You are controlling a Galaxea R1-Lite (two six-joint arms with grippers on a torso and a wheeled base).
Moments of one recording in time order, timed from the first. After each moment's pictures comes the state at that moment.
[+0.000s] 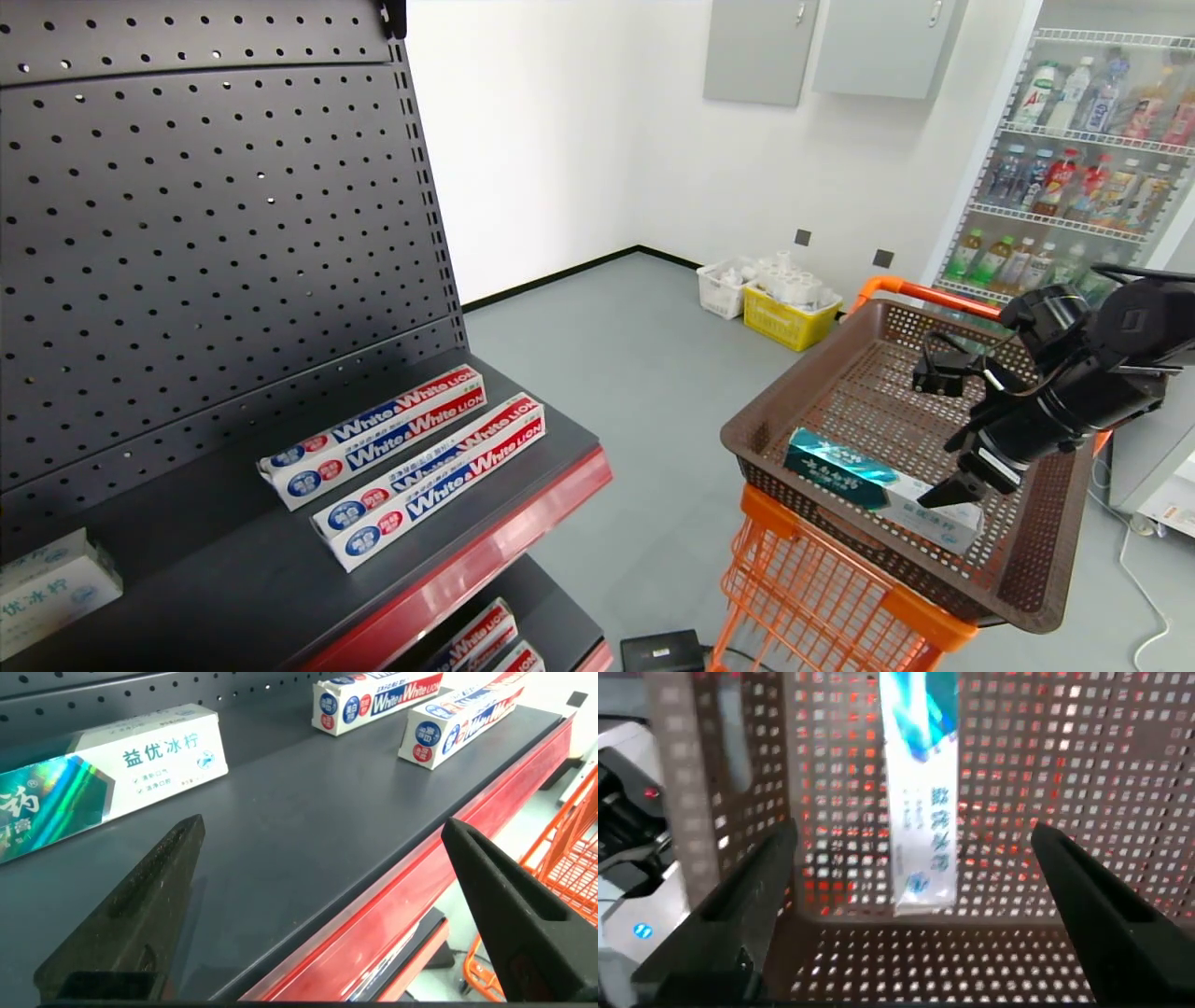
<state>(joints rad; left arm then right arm) 0.00 0.01 0.00 0.00 0.07 -0.05 -0.06 2.00 -1.48 0.61 0.24 -0.85</state>
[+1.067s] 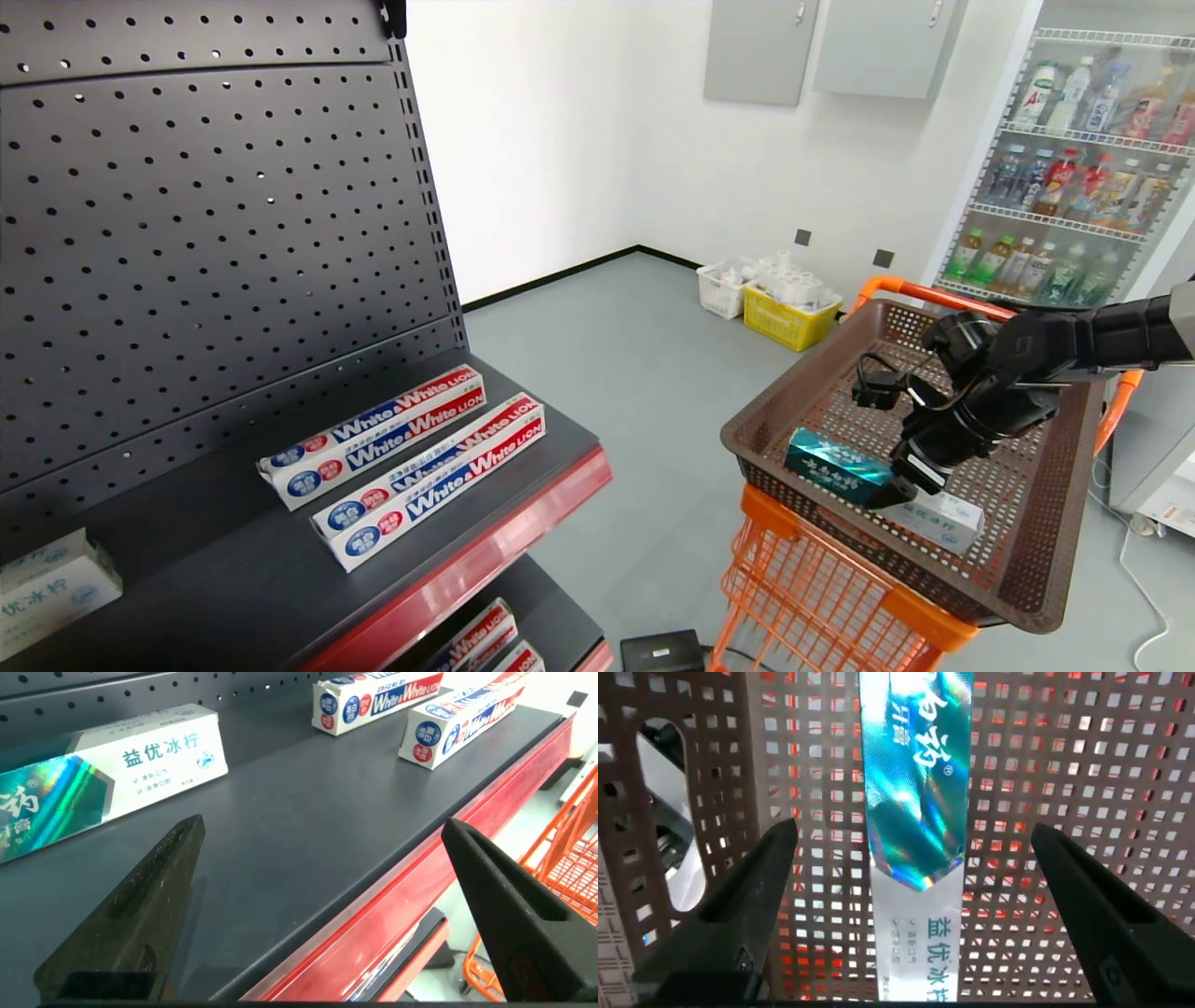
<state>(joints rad) 0.00 0.01 0.00 0.00 0.07 -0.05 0.01 2.20 -1.61 0.58 0.21 -0.81</state>
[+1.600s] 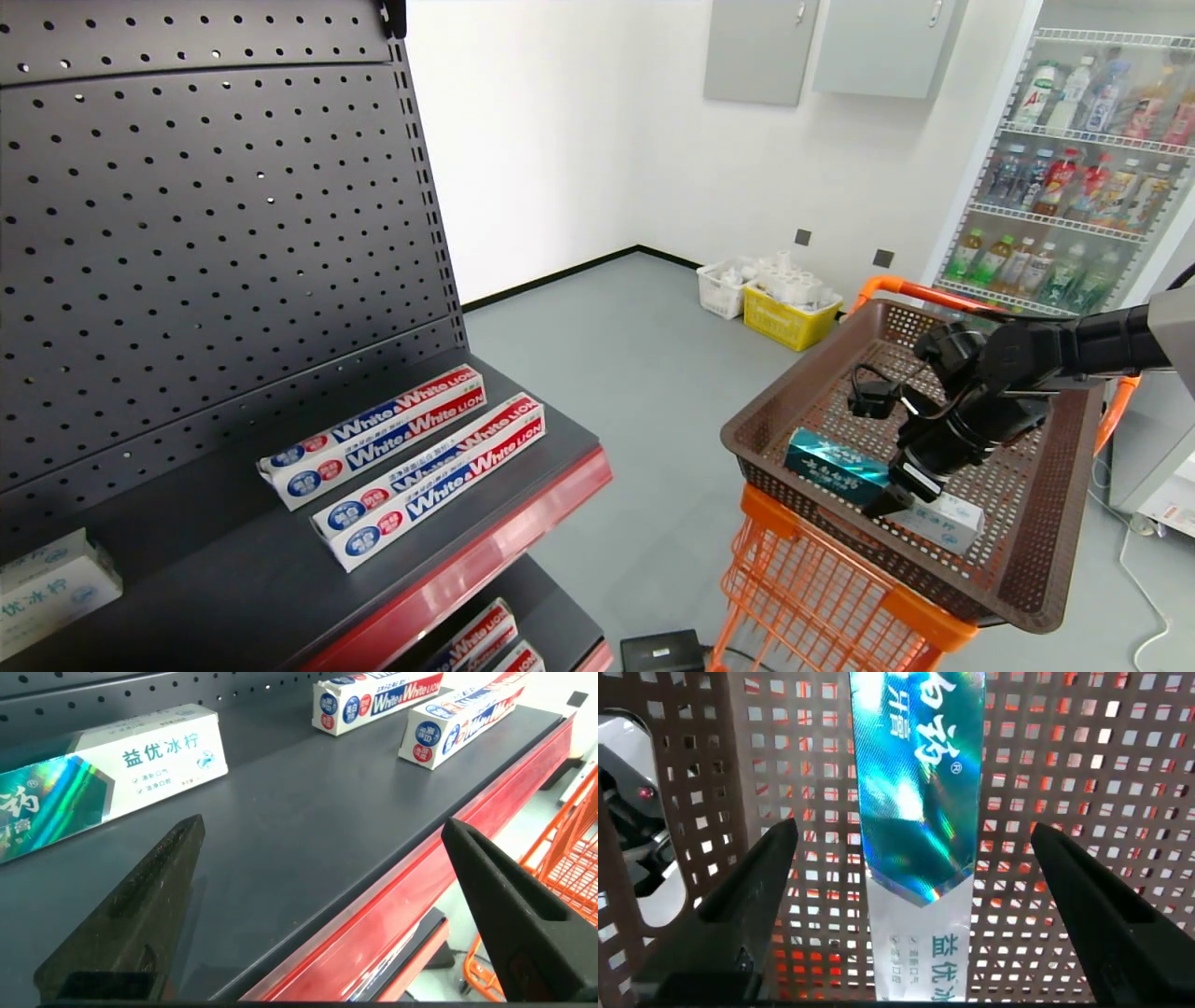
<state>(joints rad) 0.00 0.01 0.00 0.00 0.07 -0.05 0.01 2.23 -1.61 0.58 0.19 -0.80</state>
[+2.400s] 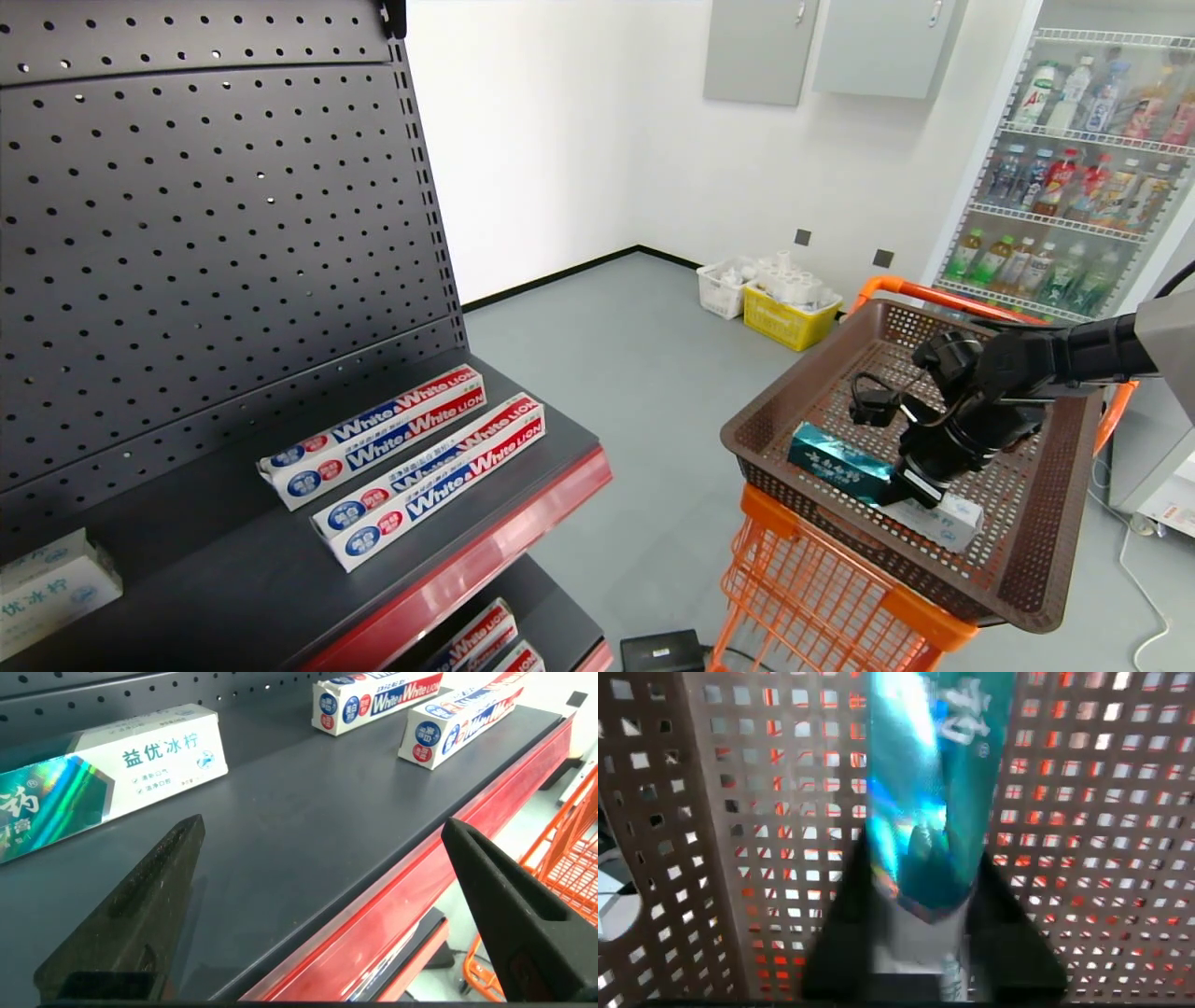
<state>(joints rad) 0.00 0.01 0.00 0.00 0.07 -0.05 -0.01 2.25 -1.61 0.56 0.16 -0.80</state>
